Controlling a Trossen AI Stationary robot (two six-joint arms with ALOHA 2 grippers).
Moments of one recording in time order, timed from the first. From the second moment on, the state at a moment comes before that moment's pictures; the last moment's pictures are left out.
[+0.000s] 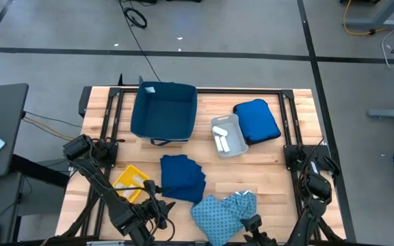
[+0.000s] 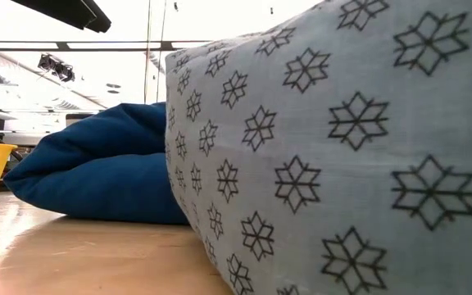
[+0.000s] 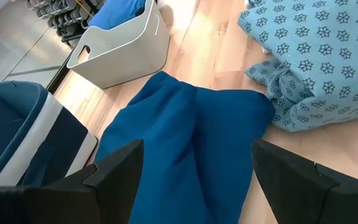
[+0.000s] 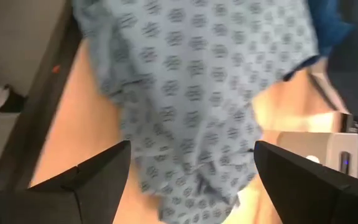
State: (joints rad) left arm -0.92 1.92 1.37 -0.87 -1.08 -0.92; right arm 1.07 2.32 2.08 -1.53 0.66 0.71
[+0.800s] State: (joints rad) left arm -0.91 1.92 1.37 -0.87 -1.07 -0.92; right arm 1.04 2.33 2.07 -1.09 0.44 0.43
